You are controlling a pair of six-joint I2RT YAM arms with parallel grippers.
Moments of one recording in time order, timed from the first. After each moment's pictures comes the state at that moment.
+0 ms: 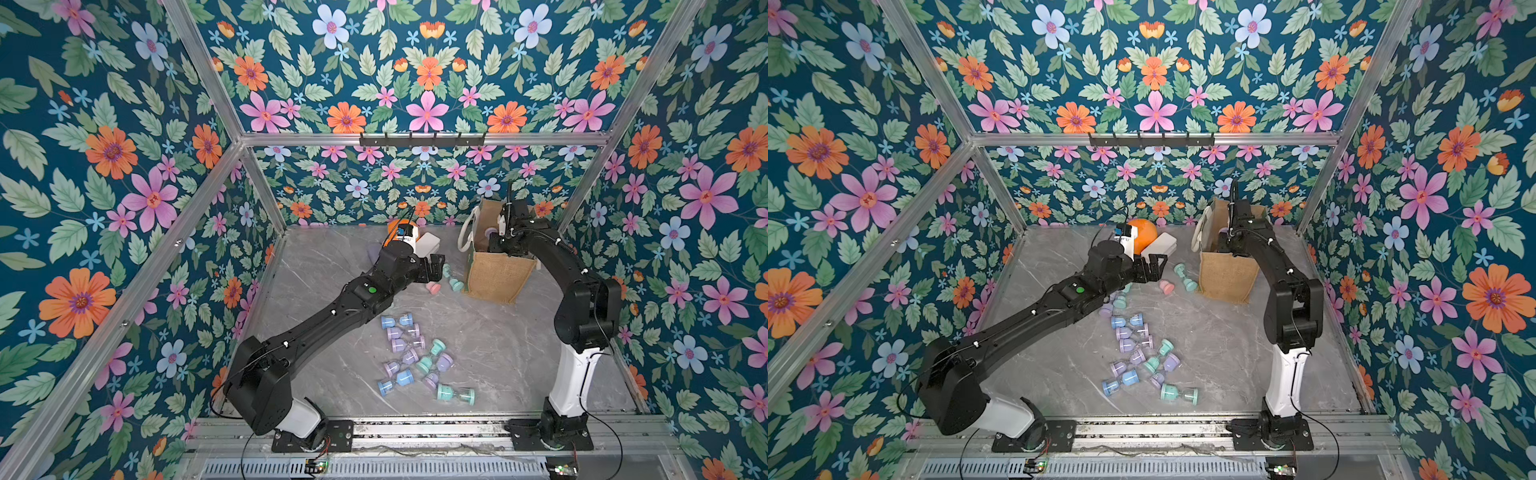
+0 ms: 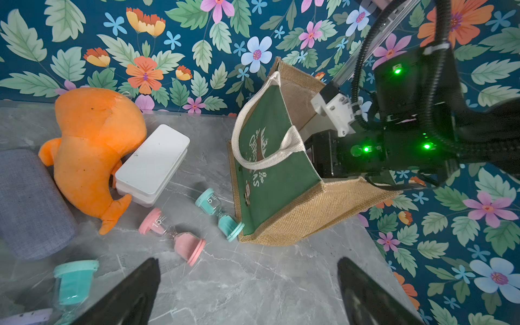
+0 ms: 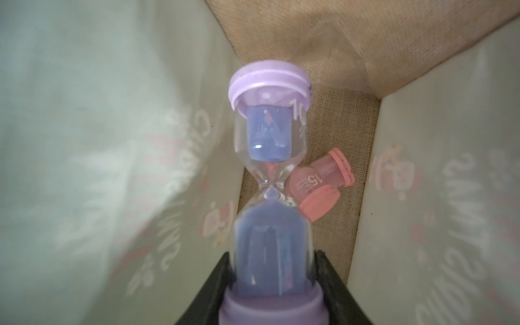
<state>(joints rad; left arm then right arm) -0.76 1.49 1.21 -0.08 -0.06 -0.52 0.12 2.02 1.83 -0.83 -0.01 0.22</state>
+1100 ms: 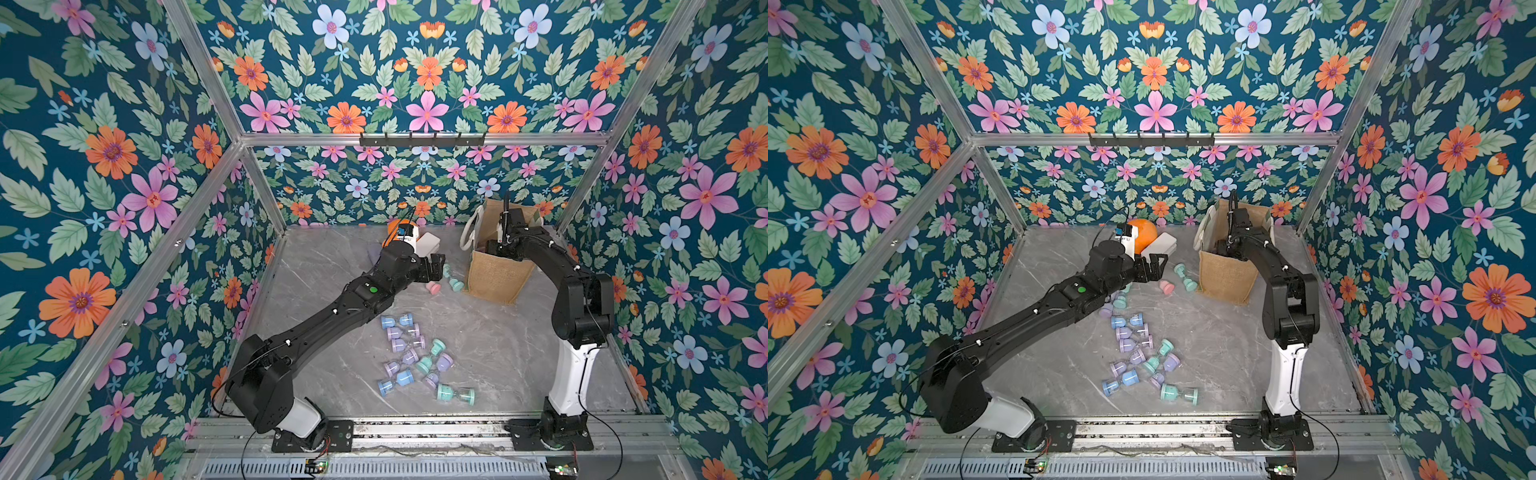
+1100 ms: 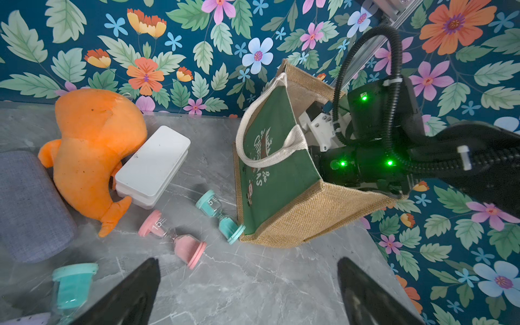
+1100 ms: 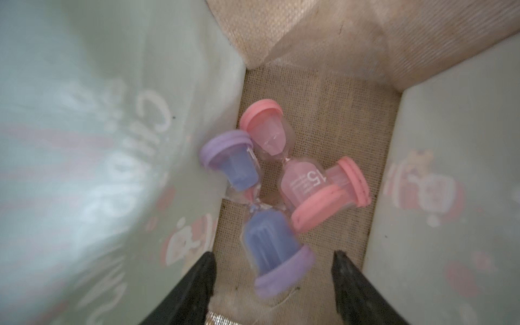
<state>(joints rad) -0.75 1.49 1.21 -0.07 -0.07 -0.52 0.12 2.03 1.75 -0.75 0.01 0.22</state>
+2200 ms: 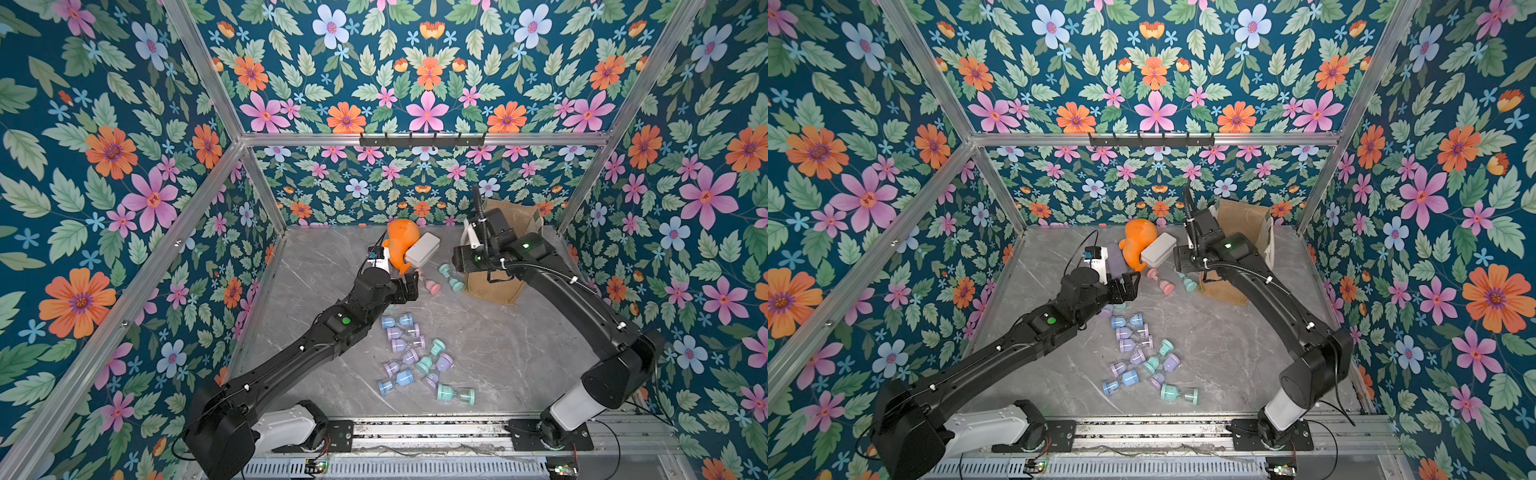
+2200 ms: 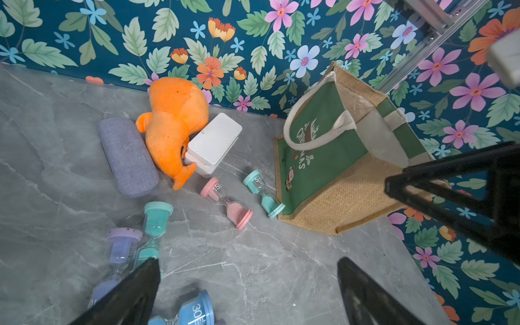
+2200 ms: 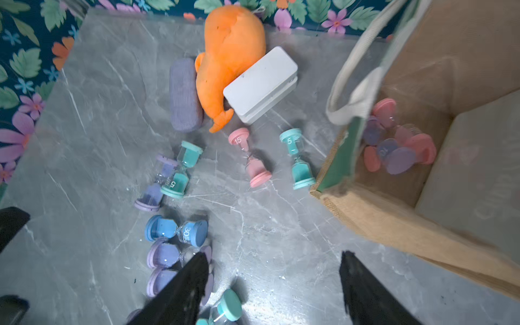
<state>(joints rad) -0.75 1.19 0.90 -0.10 -0.23 -0.57 0.56 1.64 1.71 -0.95 0.11 0.31</state>
